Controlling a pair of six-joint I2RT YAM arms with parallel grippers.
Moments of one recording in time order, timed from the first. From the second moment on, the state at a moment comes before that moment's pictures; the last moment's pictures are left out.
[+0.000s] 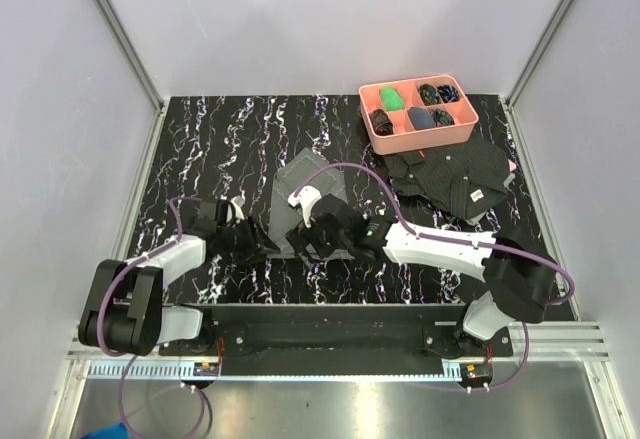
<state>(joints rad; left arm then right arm) -0.16 1.27 0.44 -0.17 0.56 -0.69 1.05 1.57 1.02 -0.14 0.04 0.19</state>
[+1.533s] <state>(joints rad) -0.06 1.28 0.54 -0.19 0.69 -0.72 1.21 1.96 1.12 0.16 0.43 -0.08</state>
